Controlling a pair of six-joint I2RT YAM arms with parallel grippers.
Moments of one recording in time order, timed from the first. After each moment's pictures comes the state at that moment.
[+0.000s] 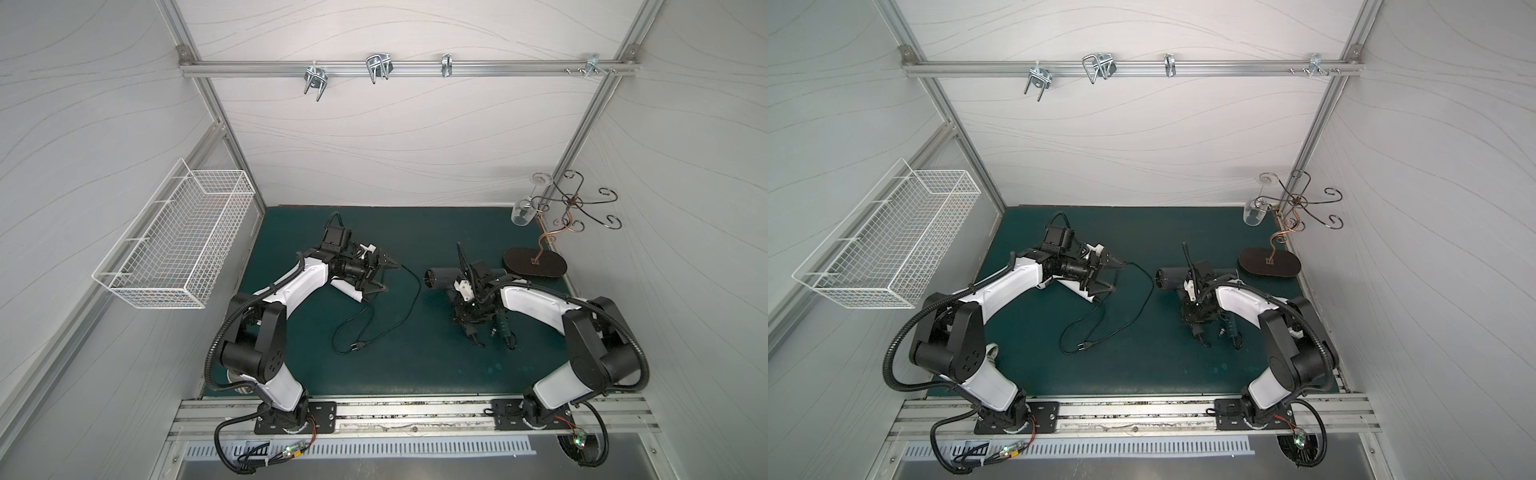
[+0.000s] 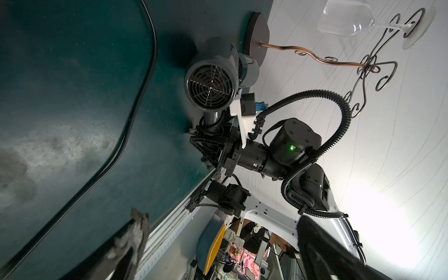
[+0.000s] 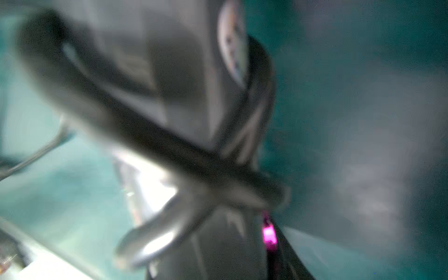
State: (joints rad) left arm -0.28 1.63 1.13 -0.47 1.01 -0.85; right arm 0.48 1.55 0.84 -0.63 -0.22 0.30
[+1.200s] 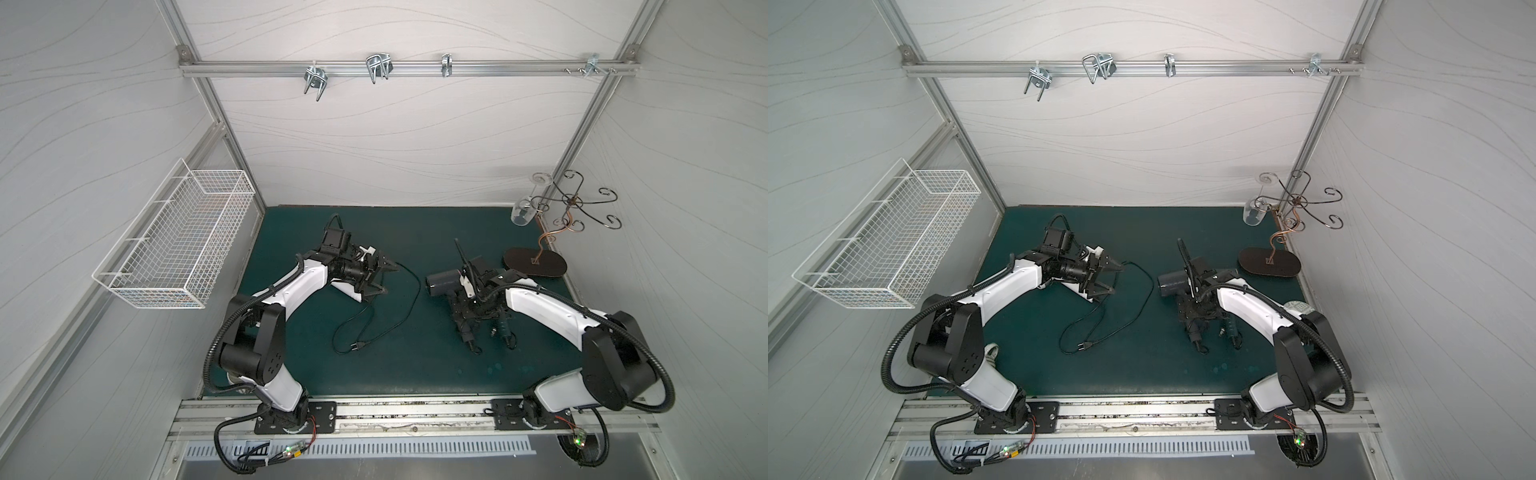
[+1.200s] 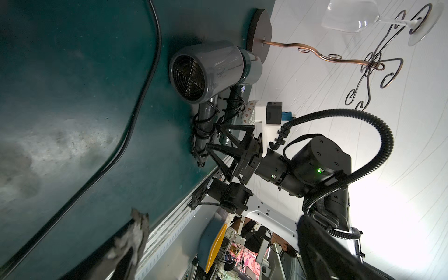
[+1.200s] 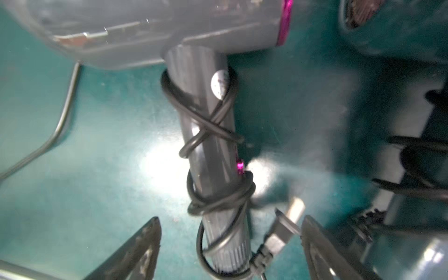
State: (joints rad) left arm -0.28 1.62 1.11 -0.47 1.01 -0.85; right arm 0.54 1.44 0.92 -0.79 -0.08 0.36
